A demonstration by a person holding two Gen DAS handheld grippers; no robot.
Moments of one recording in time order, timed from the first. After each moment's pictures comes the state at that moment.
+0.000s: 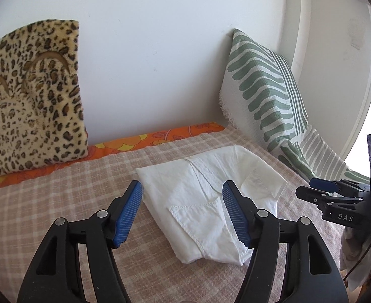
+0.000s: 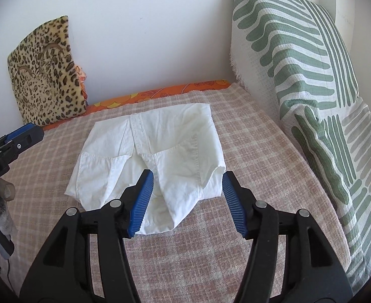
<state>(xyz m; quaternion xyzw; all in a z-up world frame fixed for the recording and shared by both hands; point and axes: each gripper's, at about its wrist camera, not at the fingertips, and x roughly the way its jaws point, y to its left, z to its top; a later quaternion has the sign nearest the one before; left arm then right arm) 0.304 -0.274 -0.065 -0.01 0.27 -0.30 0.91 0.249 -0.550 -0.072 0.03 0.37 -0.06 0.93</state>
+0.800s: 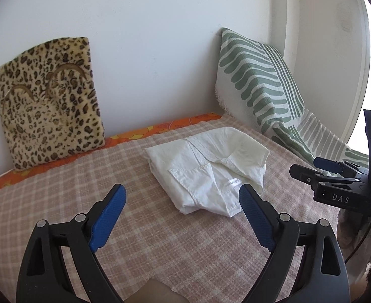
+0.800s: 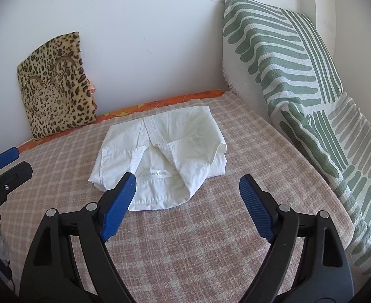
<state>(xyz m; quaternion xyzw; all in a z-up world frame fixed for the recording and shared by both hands) 0.217 -0.254 -0.058 0.03 0.26 -0.27 0.92 0.178 -0.520 -0.066 0.04 0.32 -0.08 0.94</state>
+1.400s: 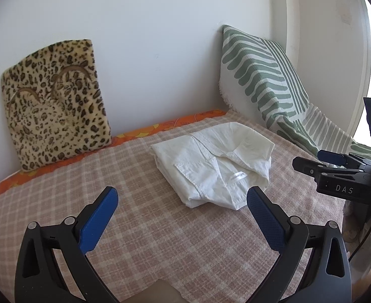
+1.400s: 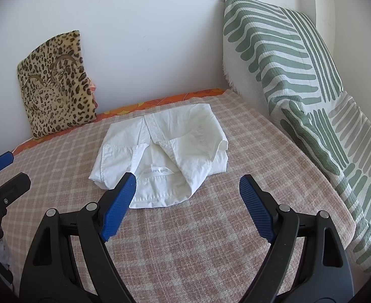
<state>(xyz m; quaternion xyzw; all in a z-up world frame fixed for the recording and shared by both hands) 0.205 -0.256 -0.062 0.05 0.26 -0.26 0.93 0.176 -0.518 -0.068 0.05 0.33 -0.08 0.94</state>
